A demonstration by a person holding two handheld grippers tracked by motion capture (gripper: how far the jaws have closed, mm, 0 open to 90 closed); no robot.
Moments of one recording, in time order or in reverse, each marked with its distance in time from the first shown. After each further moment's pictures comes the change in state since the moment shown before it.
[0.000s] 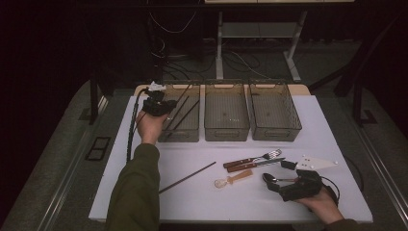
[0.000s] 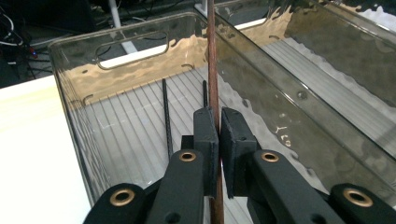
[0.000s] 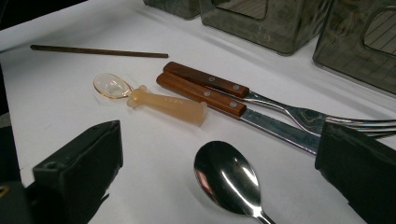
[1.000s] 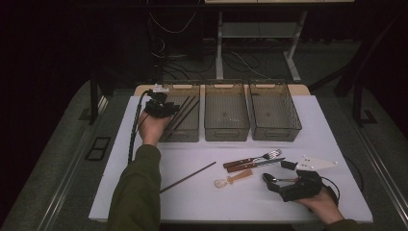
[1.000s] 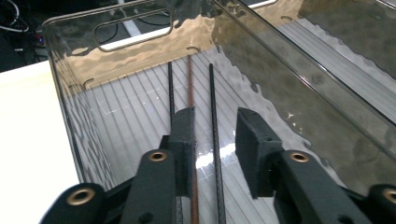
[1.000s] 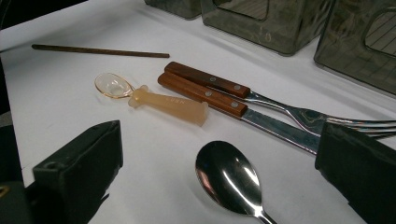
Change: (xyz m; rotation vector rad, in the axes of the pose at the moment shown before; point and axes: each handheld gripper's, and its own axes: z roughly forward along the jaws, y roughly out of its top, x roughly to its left) left arm -0.003 -0.004 0.006 0.051 0.028 0.016; right arm 0.001 0.000 0.000 -0.002 0.001 -0.007
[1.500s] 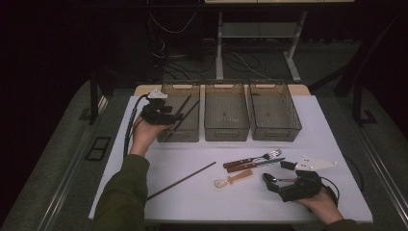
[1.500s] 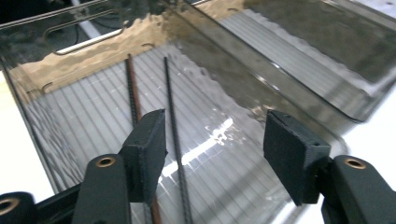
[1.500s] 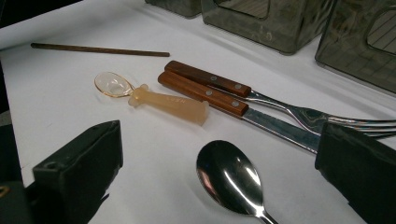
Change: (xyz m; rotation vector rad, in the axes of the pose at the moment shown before) left arm -0.014 -0.012 -0.033 0.012 -0.164 0.097; right arm 0.001 0.000 0.001 0.007 0.000 0.005
